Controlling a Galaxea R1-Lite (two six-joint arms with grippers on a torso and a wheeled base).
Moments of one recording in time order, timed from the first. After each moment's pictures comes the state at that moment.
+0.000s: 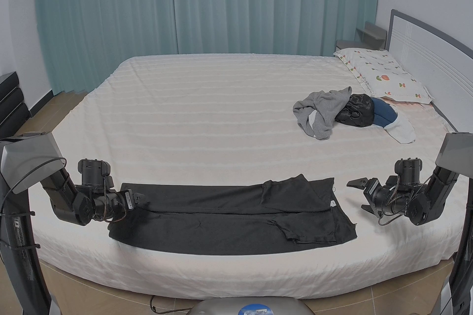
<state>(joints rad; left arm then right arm) 0.02 2.27 -0.77 -0.75 -0.08 -0.29 -0.01 2.26 -0.66 -0.99 0.31 0.84</state>
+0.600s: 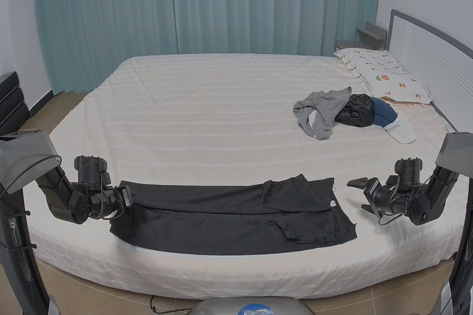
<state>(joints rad) 0.02 2.23 -0.76 -0.75 -0.07 -0.28 -0.01 2.25 -0.66 -0.99 0.31 0.84</state>
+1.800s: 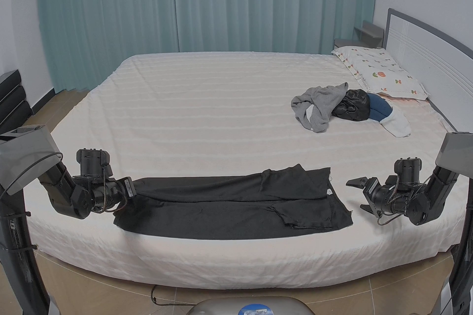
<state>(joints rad) 0.00 2.22 -0.81 -0.75 -0.07 -0.35 -0.01 2.25 -0.66 -0.99 0.31 0.86</state>
